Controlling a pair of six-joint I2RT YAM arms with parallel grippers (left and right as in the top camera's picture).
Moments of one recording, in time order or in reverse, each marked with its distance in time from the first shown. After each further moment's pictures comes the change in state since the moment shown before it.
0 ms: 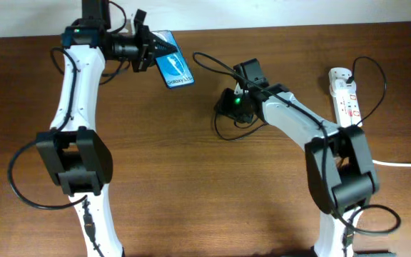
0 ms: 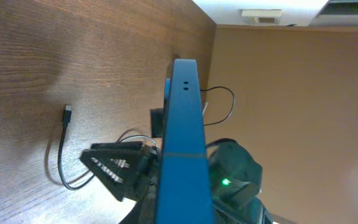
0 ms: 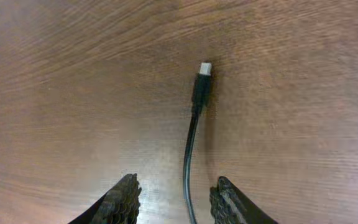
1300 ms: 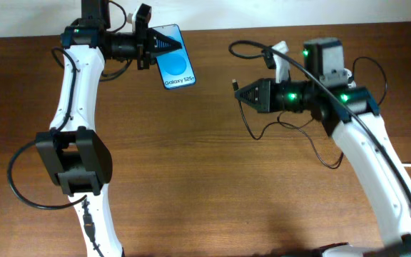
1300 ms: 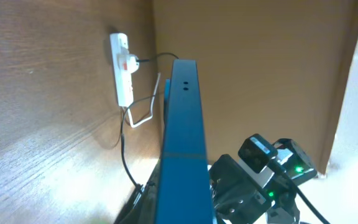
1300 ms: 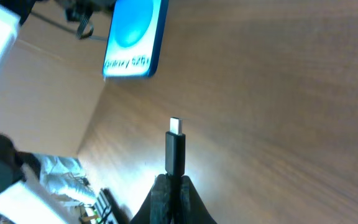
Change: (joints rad) left arm 0.006 0.000 0.000 0.011 0.285 0.101; right arm -0.178 -0.570 -0.056 -0.234 -0.506 -0.438
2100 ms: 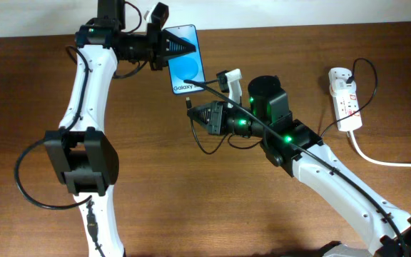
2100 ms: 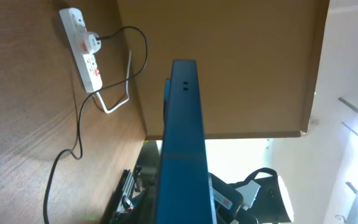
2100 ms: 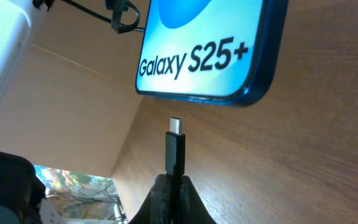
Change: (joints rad) left arm -0.061 0.000 0.000 -0.015 0.129 0.098; right arm 0.321 -0.017 -0.303 0.660 0.183 0.454
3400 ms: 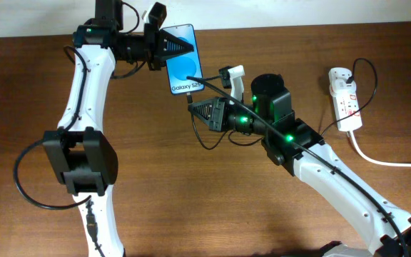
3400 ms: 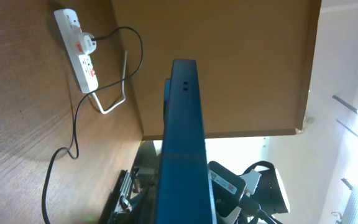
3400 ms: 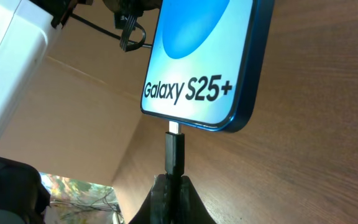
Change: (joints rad) left arm 0.007 0.000 0.000 -0.019 0.023 0.026; right arm -0.018 0.000 0.000 0.046 0.006 0.009
